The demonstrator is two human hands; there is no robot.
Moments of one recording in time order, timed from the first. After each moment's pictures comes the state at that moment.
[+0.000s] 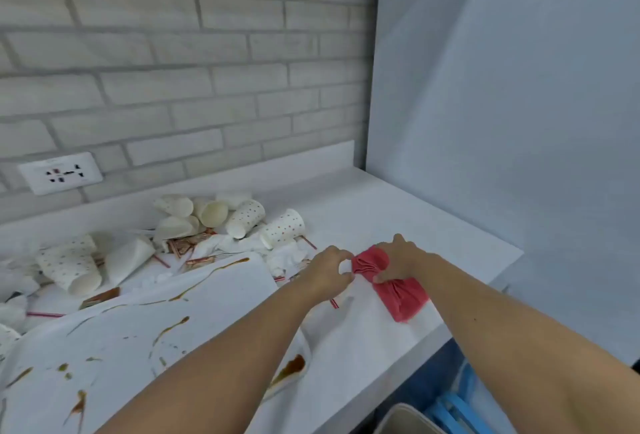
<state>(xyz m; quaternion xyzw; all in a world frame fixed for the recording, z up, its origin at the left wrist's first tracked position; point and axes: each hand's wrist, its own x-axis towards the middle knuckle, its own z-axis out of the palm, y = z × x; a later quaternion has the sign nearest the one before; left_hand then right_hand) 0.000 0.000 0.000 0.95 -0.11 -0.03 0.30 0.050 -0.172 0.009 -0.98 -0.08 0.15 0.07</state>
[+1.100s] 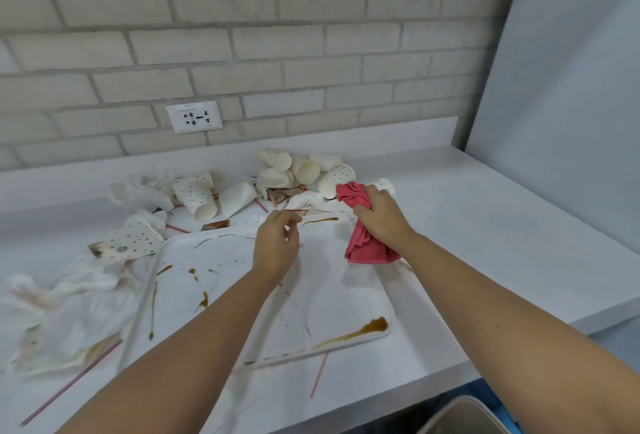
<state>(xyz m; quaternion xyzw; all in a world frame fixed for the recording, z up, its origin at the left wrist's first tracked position) -0.078 0.176 -0.018 0.87 0.14 0.30 0.36 0.013 0.011 0.027 -0.89 -0.23 0.02 0.39</state>
